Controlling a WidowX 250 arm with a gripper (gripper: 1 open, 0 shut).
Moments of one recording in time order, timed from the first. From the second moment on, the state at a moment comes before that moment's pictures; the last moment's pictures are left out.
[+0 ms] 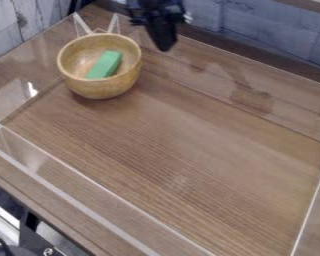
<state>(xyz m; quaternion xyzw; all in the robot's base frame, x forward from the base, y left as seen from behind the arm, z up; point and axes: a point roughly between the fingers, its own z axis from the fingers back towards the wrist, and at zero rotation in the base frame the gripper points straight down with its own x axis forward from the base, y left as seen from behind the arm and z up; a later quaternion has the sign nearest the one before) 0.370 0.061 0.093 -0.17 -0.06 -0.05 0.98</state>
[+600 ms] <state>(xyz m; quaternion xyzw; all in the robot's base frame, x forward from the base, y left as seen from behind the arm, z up) 0.367 0.012 0.065 -0.17 -0.06 -0.08 0.98</state>
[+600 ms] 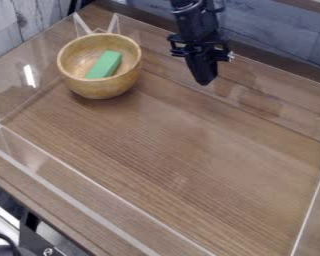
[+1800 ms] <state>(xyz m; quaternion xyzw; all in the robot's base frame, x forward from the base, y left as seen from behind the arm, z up) 0.366 0.058 0.048 -0.19 -0.07 -0.01 0.98</state>
